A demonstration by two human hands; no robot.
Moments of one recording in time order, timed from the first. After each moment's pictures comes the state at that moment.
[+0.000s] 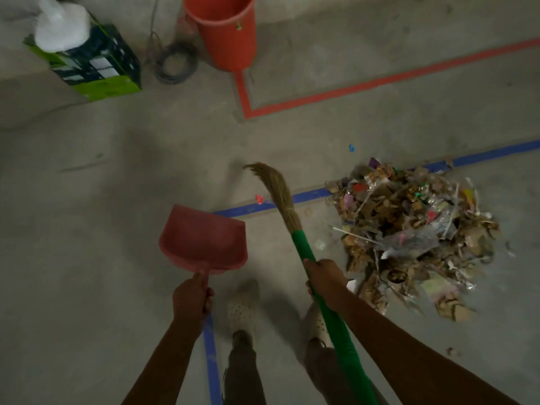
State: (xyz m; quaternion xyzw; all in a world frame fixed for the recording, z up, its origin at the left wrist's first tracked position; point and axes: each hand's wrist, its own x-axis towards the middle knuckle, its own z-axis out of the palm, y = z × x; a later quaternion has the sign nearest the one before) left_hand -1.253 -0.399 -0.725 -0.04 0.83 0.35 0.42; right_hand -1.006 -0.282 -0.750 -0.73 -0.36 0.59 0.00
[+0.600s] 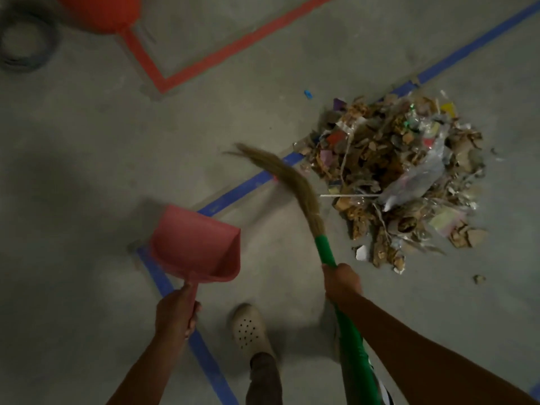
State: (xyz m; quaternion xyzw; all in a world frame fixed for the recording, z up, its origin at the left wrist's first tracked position) left_hand -1.346 -0.319 -0.938 0.13 0.83 0.15 0.52; right_hand -1.029 -0.298 -0.981 -0.86 -0.24 0.45 -0.10
